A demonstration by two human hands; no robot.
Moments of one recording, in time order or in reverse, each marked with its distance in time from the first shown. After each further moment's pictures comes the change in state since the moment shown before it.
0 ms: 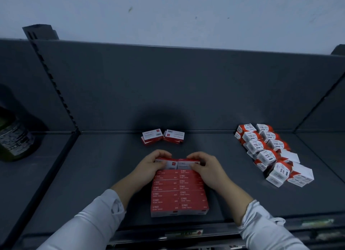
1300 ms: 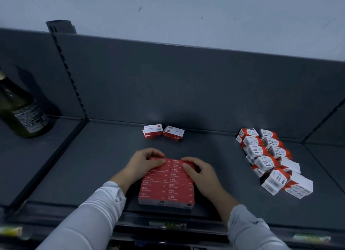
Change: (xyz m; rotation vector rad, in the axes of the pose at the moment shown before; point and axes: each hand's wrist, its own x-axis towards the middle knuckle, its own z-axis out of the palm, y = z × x) left_hand -0.010 -0.010 0.015 0.059 0.253 0.033; right_hand -0.009 0.043 -0.002 0.124 -0.109 -0.133
